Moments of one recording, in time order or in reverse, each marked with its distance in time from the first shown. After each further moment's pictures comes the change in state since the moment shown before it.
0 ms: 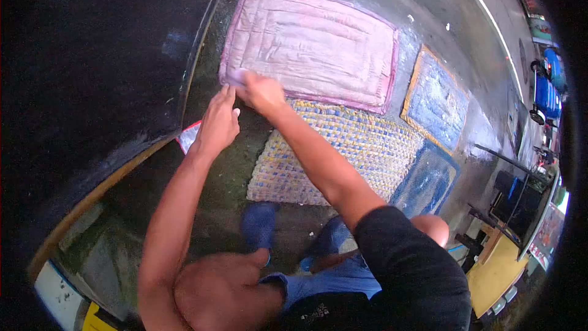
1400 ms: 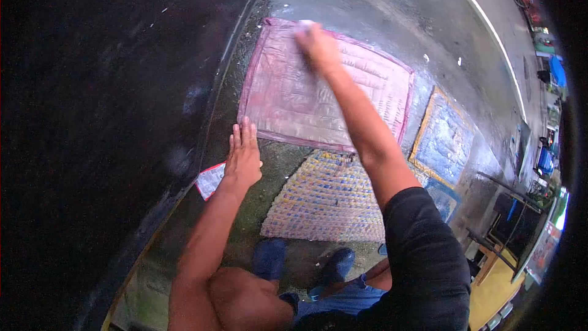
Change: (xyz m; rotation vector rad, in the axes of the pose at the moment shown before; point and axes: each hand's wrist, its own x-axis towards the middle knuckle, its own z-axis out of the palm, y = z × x) left_hand 0.040 -0.009 0.021 0.308 -0.326 -0.143; right_hand 0.217 0.112 -0.077 -0.276 0.062 0.251
